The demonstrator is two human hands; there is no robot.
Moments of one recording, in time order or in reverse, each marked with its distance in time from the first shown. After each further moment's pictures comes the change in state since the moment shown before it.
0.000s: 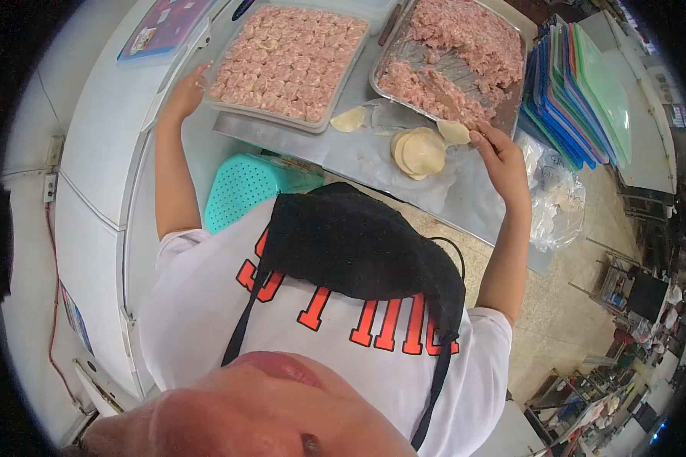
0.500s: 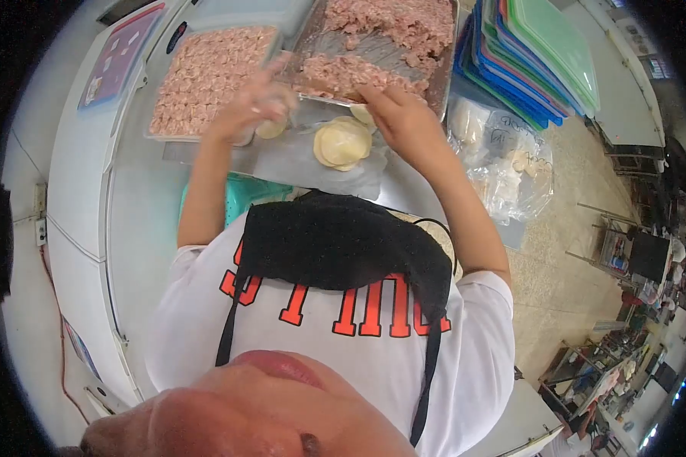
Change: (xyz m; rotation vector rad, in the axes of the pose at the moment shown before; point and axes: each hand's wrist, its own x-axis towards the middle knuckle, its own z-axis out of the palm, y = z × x) left_hand -0.030 0.284 0.097 -1.047 -0.553 0.454; right_hand 0.013 0.004 -0.013 -0.279 0.055 -0.478
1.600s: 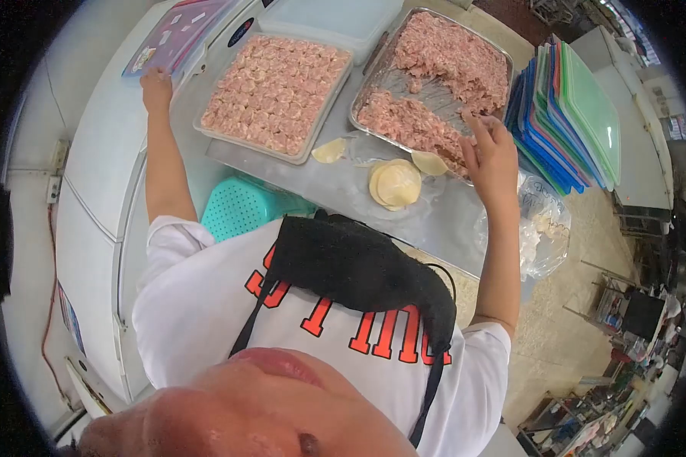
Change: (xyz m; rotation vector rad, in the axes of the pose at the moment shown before) left_hand -0.137 -0.048 -0.354 1.316 1.463 -0.246; right_hand 0.035 0.008 -0.018 -0.328 0.130 0.029
